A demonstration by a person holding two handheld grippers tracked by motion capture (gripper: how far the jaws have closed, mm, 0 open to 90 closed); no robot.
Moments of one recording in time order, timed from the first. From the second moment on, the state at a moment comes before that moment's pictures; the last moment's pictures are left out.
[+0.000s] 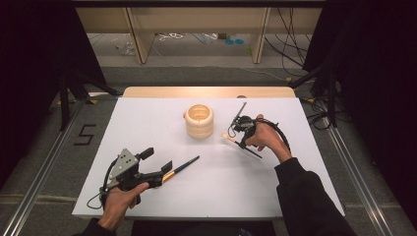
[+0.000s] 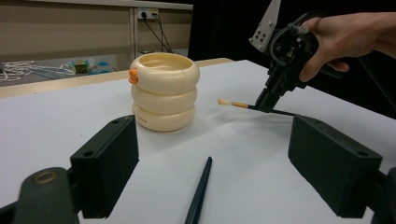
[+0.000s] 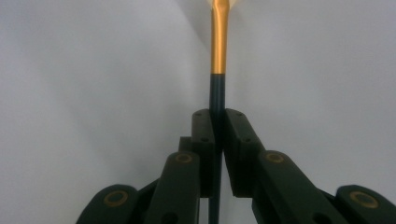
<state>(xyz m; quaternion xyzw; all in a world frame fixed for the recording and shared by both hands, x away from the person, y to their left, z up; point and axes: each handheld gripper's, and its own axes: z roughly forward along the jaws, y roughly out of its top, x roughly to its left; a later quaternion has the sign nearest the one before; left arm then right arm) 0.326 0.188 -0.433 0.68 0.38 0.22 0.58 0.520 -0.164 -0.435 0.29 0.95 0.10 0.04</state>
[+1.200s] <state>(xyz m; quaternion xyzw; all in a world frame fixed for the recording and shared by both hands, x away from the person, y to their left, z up) 0.326 0.190 -0.433 0.68 0.38 0.22 0.58 0.527 -0.183 -0.384 0.29 0.84 0.44 0.11</state>
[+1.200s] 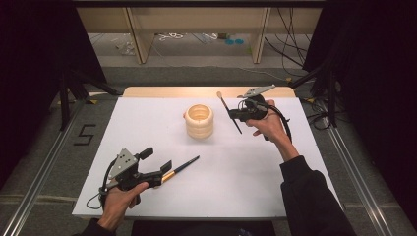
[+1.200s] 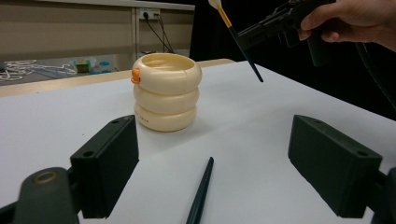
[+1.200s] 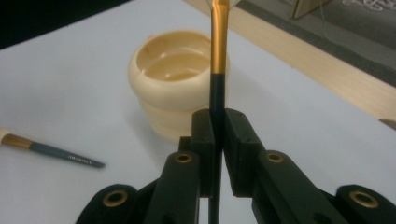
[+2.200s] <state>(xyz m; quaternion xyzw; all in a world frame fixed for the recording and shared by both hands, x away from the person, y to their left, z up) 0.327 0.190 -0.433 0.68 0.38 0.22 0.59 0.542 -0.152 -0.375 0.29 0.75 0.58 0.14</state>
